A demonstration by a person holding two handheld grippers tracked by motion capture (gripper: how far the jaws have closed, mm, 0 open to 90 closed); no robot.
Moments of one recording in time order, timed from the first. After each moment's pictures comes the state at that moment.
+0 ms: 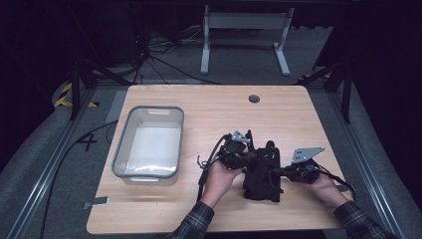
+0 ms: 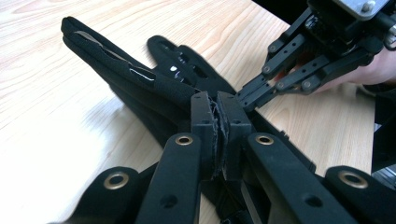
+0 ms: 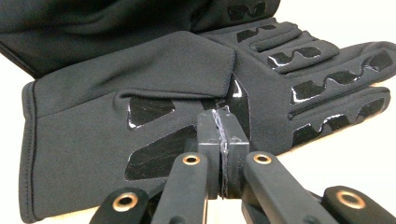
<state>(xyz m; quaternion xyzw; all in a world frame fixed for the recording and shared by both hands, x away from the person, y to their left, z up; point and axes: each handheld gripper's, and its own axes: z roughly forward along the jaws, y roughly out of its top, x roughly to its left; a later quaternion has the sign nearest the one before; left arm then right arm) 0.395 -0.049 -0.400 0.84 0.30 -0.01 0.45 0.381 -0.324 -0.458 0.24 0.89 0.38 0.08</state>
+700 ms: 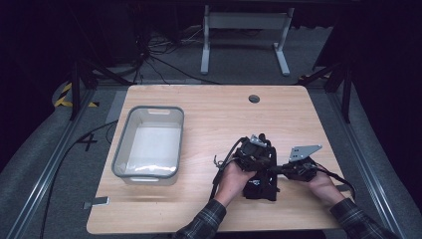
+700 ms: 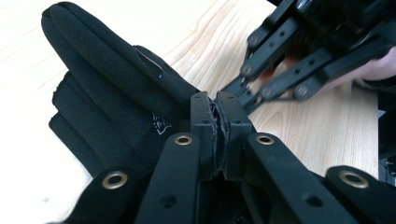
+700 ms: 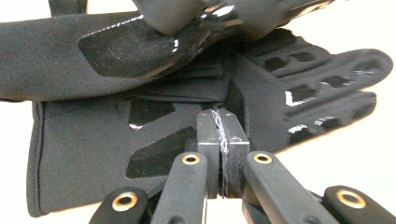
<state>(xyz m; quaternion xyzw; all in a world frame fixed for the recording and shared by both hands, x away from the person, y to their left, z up) 0.399 -0.091 -0.417 0.86 0.27 -0.02 0.43 0.385 -0.320 -0.451 0.23 0.89 0.38 0.09</state>
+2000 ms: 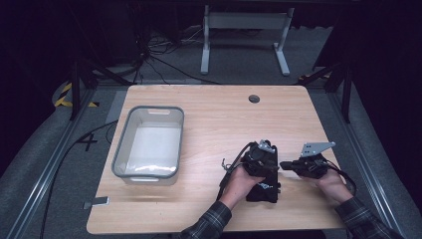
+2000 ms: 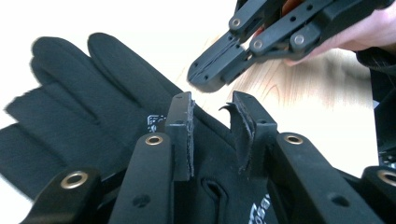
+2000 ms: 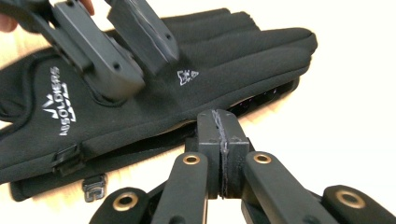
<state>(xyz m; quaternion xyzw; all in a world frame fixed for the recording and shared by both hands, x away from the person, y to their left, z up) 0.392 -0.107 -0.426 0.86 0.24 -0.03 0.44 0.387 -0.346 -0.441 0.26 0.87 0.40 0.09</state>
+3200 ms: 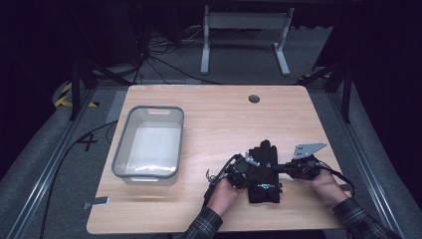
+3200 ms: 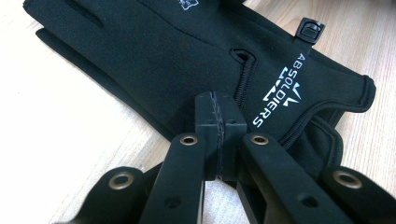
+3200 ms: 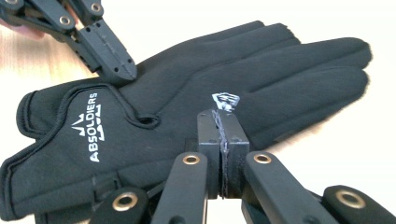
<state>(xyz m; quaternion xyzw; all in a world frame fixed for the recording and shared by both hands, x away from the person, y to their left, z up) 0.370 -0.071 -0.449 0.90 0.26 -0.01 0.36 0.387 -0.328 -0.445 0.24 0.88 0.40 0.07</state>
